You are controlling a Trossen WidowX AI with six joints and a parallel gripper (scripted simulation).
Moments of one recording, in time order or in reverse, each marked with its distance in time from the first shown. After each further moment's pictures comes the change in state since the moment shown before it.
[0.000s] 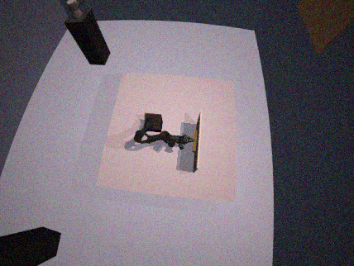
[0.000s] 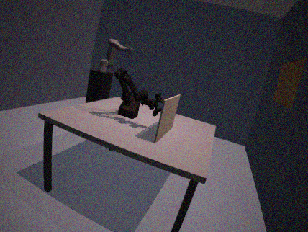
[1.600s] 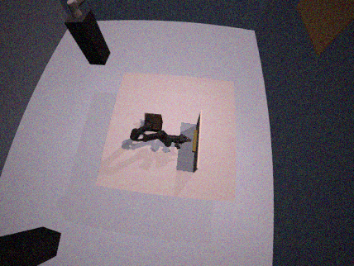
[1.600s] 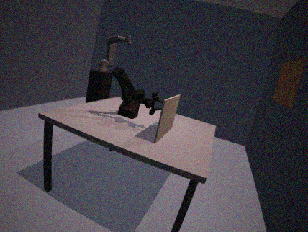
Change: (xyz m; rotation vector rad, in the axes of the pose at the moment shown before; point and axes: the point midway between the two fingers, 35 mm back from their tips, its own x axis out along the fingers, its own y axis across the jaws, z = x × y) arm -0.028 0.000 0.000 0.000 0.001 -0.002
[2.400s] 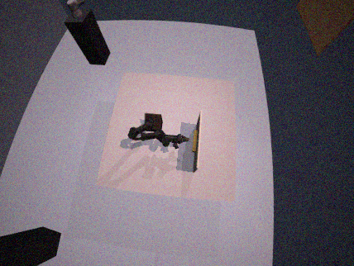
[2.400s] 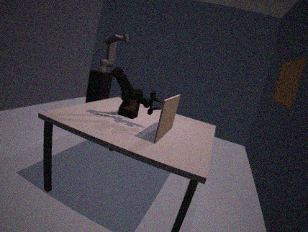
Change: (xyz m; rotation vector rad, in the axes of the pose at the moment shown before) arm -0.015 -0.001 -0.001 0.001 0.003 -0.002
